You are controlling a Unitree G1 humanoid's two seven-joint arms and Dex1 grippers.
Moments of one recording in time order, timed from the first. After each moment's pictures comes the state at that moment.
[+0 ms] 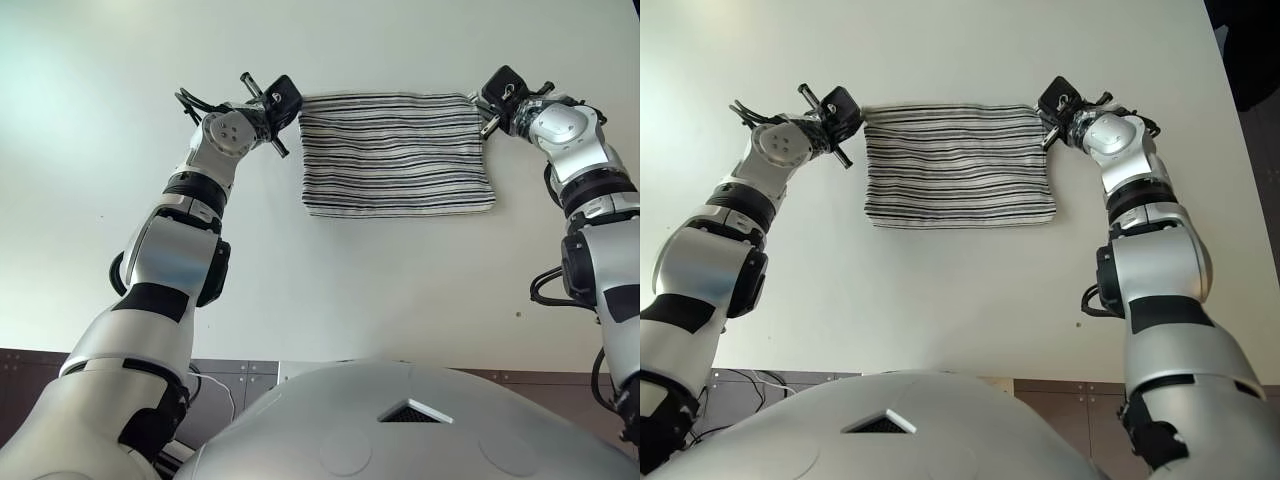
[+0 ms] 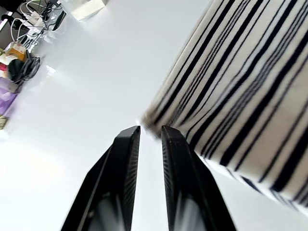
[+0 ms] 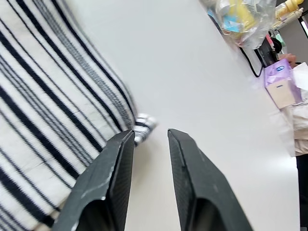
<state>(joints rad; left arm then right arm) -0.84 0.32 -0.31 1.30 0.25 -0.32 -0.36 -0.87 -0.44 0.25 1.30 -0.29 -0.29 0.40</state>
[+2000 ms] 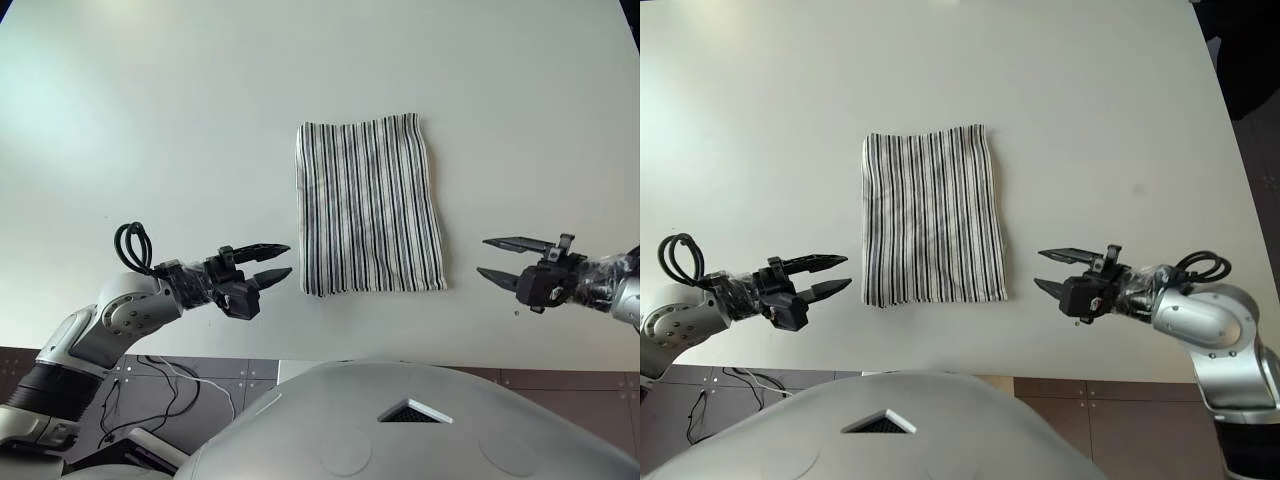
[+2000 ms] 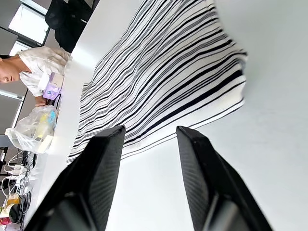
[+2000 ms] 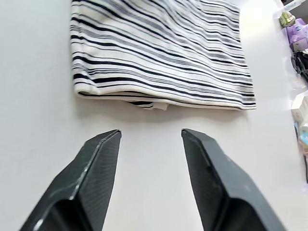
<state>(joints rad) 0.33 1.01 -0.23 -0.10 0.23 -0.79 -0.50 0.52 -0.91 -0.12 -0.39 -0.15 -0.39 0.89</state>
